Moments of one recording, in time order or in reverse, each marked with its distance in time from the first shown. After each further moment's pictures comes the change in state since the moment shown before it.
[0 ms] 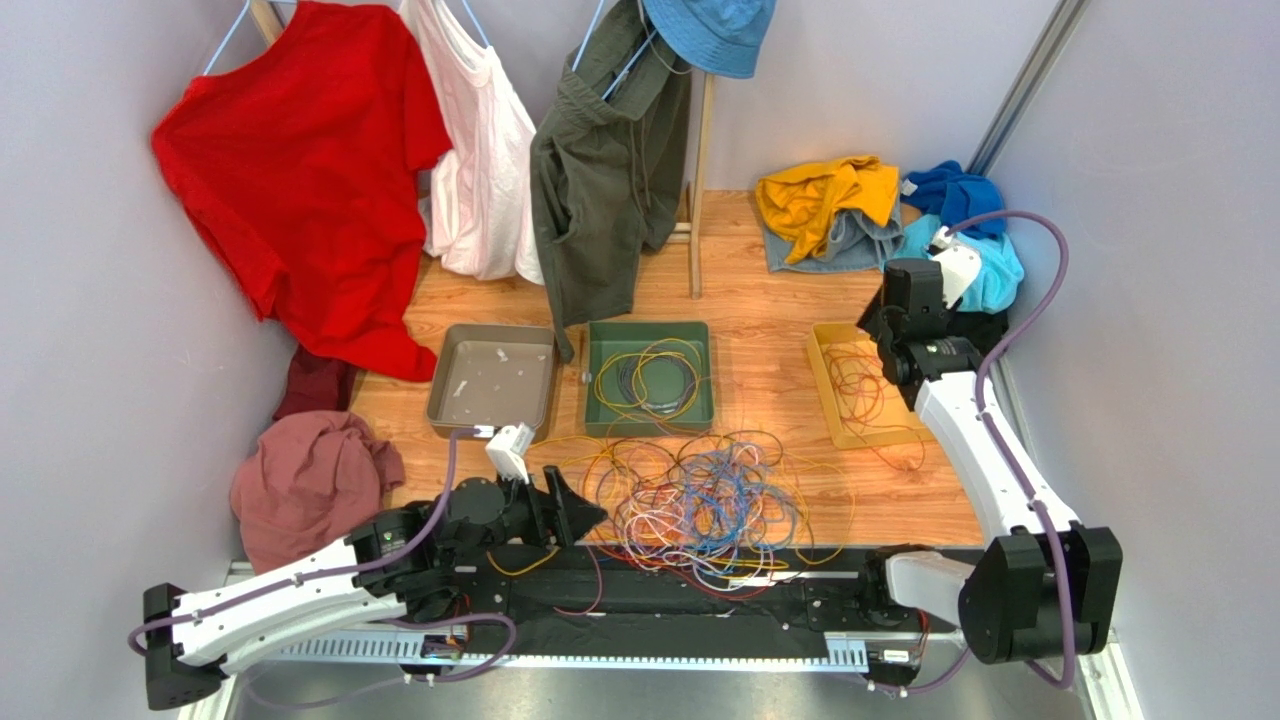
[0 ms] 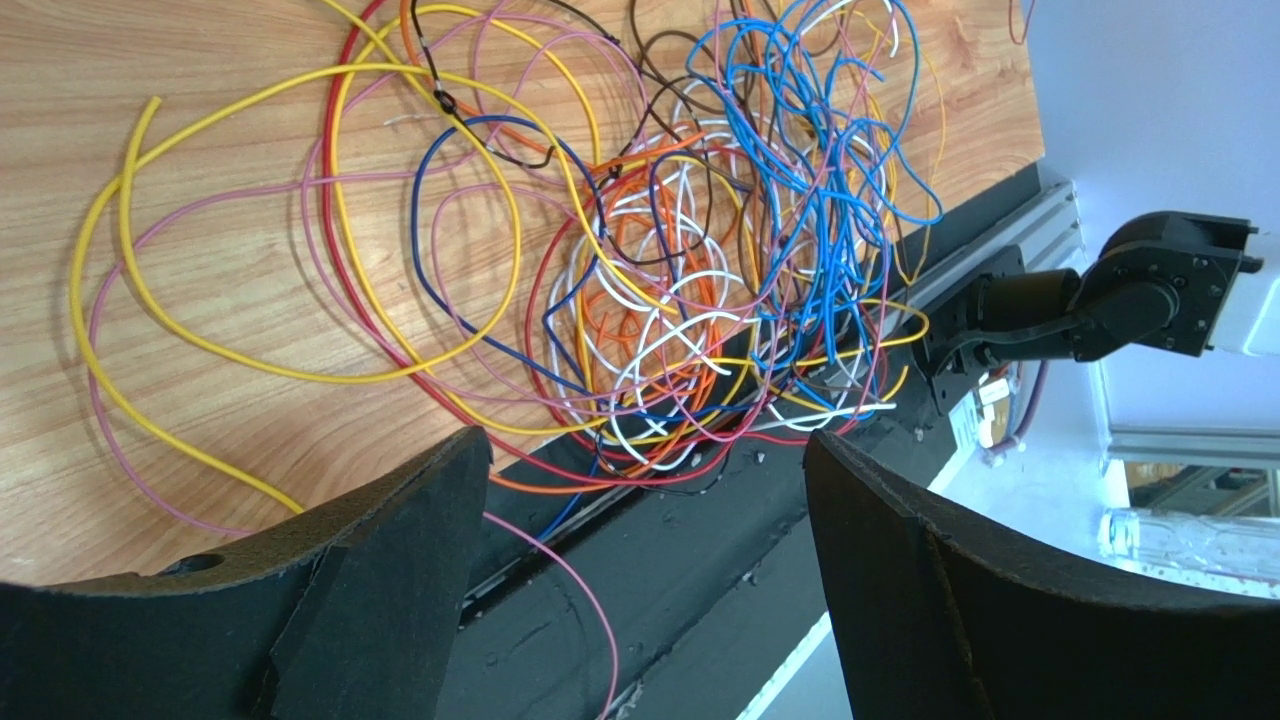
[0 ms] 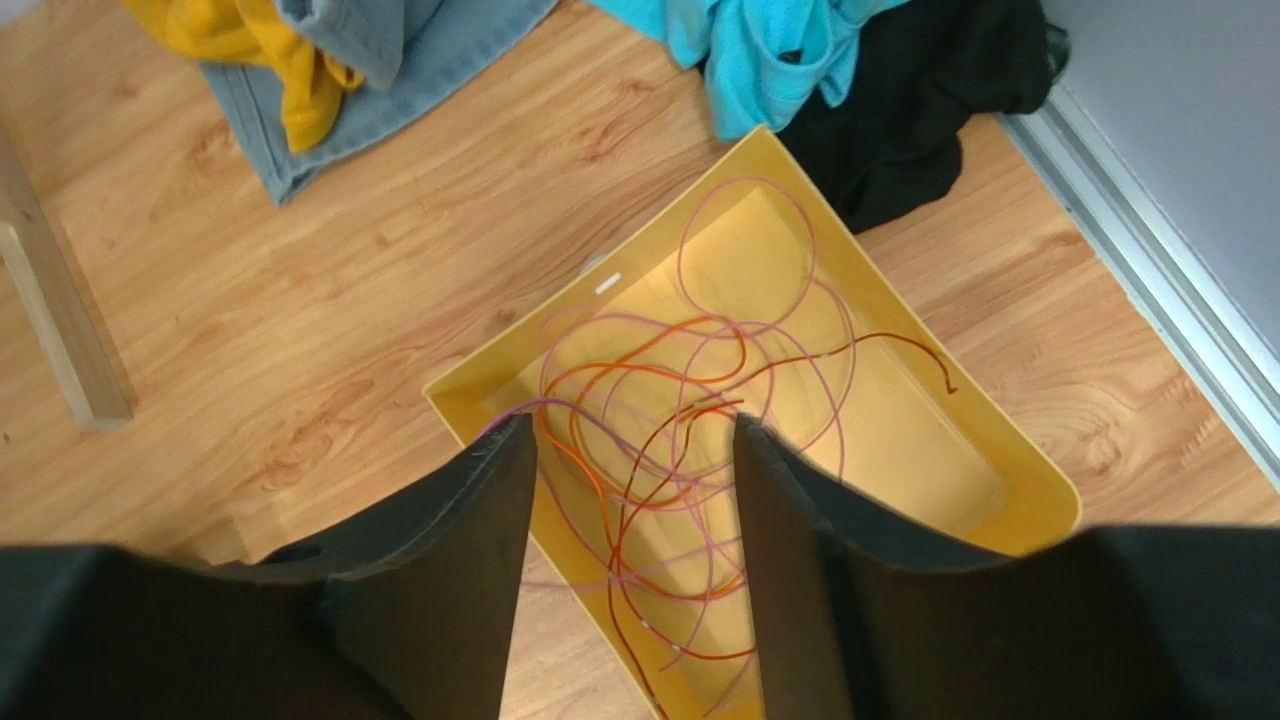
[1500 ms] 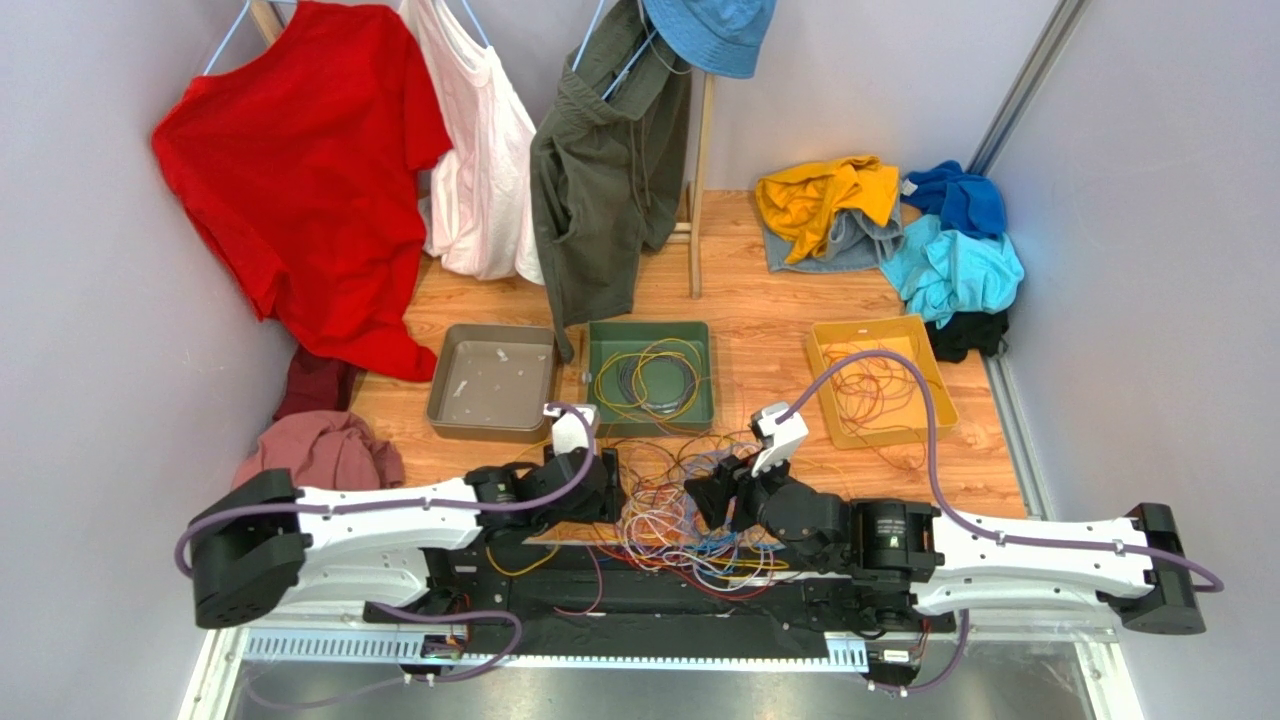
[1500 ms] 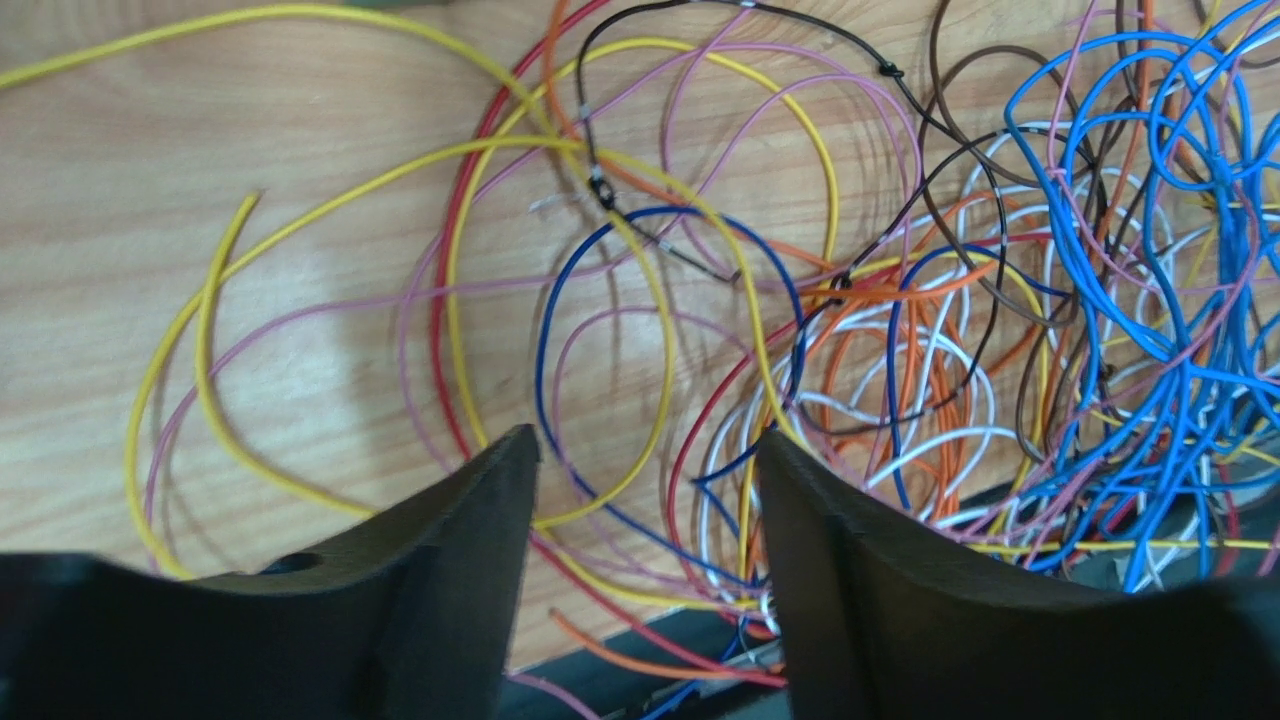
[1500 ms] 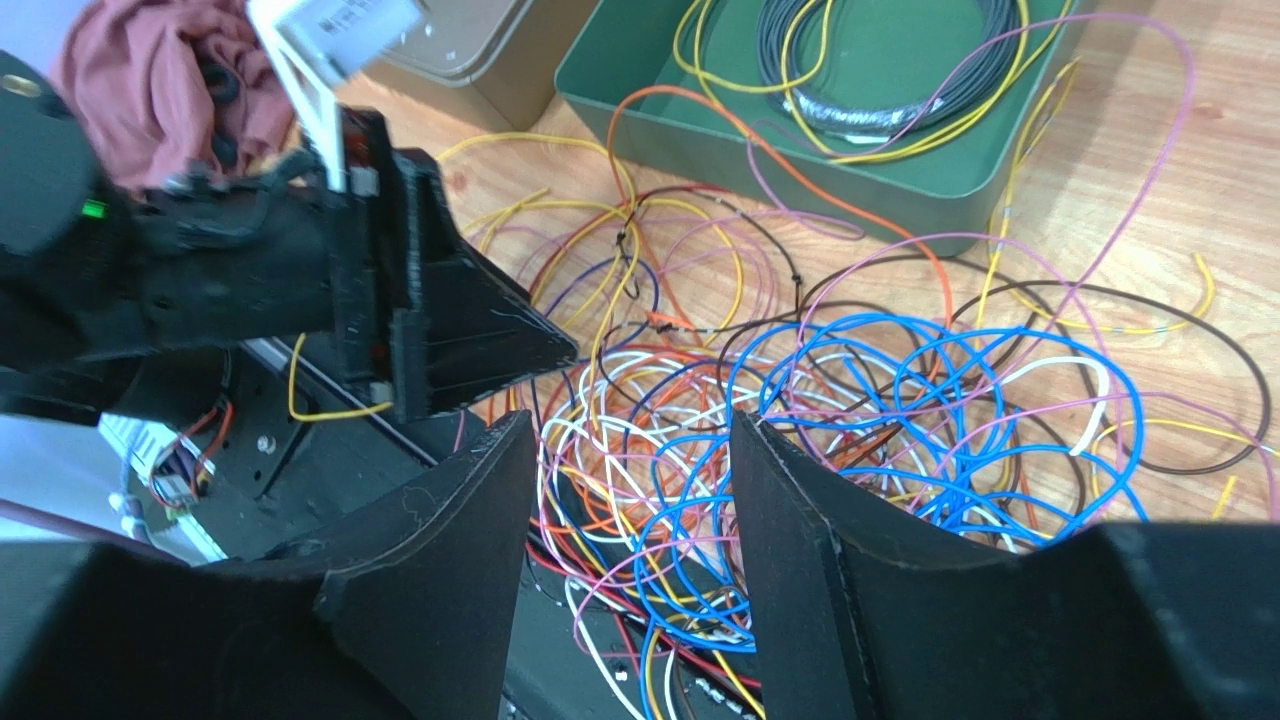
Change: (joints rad) left arm 0.003 0.808 0.208 0.200 -0.150 0.041; right arm 1.342 -0.478 -0.467 0.136 0.193 0.262
